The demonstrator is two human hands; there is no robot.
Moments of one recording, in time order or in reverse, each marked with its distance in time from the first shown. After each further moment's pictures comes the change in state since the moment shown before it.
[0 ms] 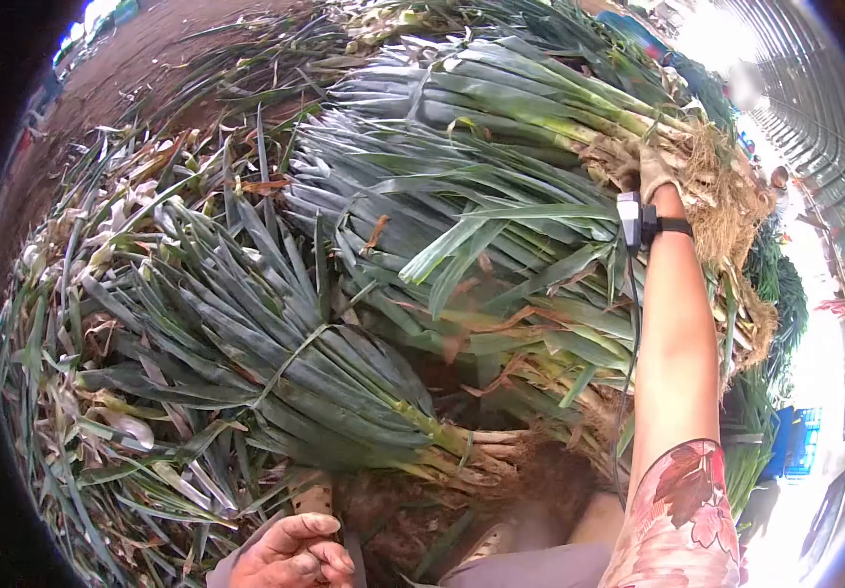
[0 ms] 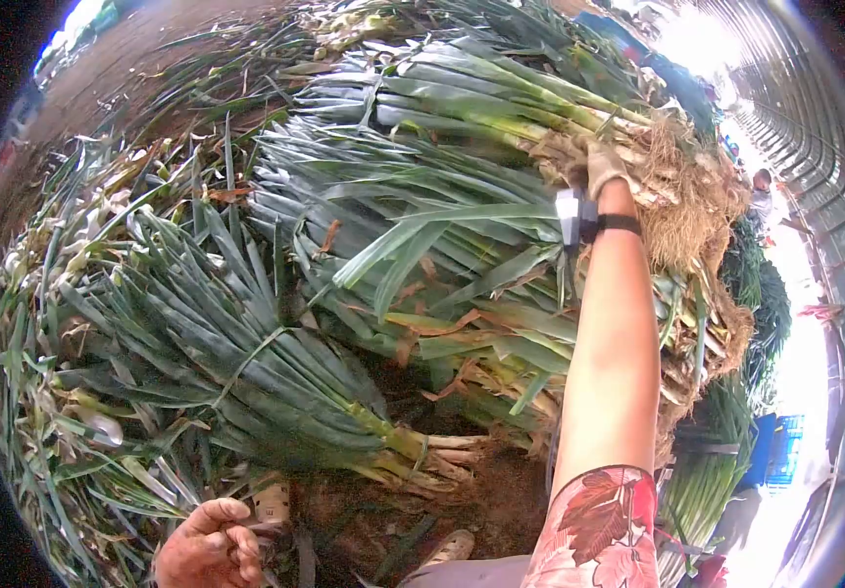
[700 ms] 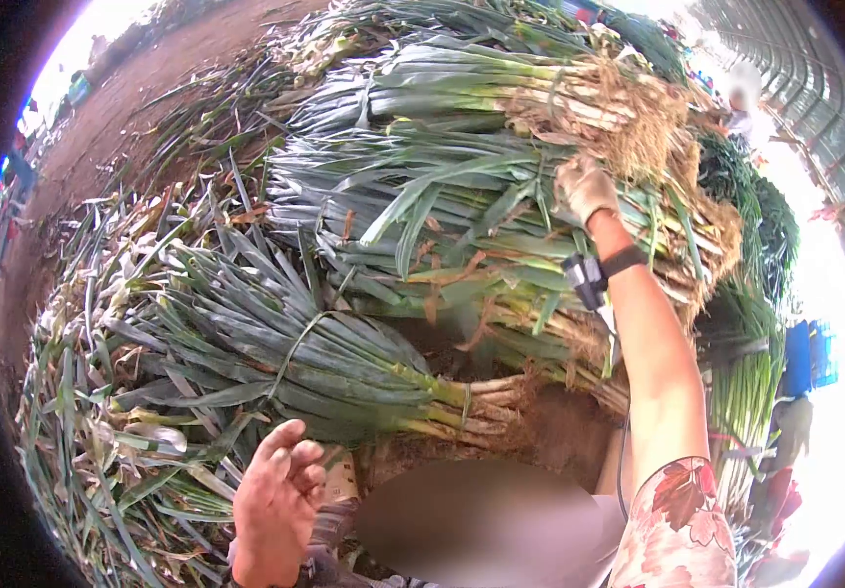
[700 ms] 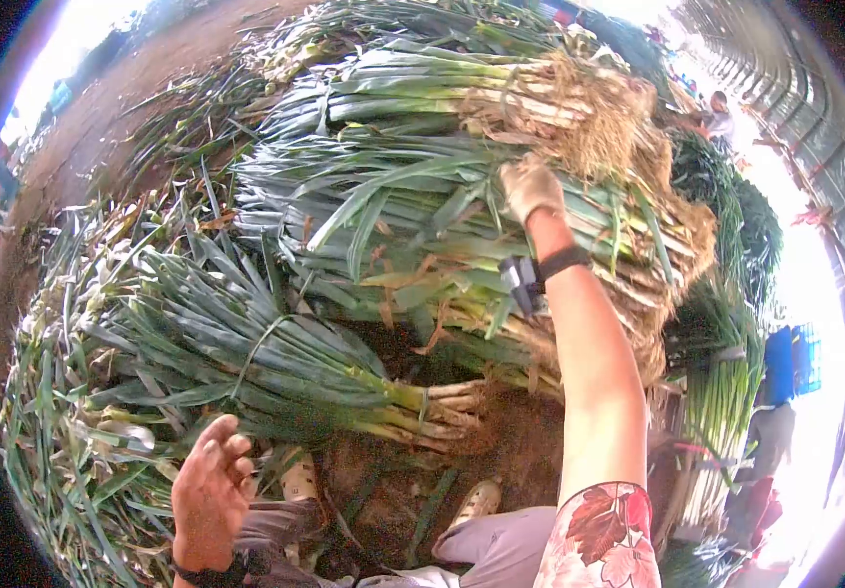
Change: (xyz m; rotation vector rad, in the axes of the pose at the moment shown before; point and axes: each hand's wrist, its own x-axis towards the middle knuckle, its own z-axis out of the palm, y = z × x) left_hand -0.019 -0.030 -0.015 0.122 0.119 0.263; right_hand -0.137 0.060 -0.045 -0.760 0.245 -0.281
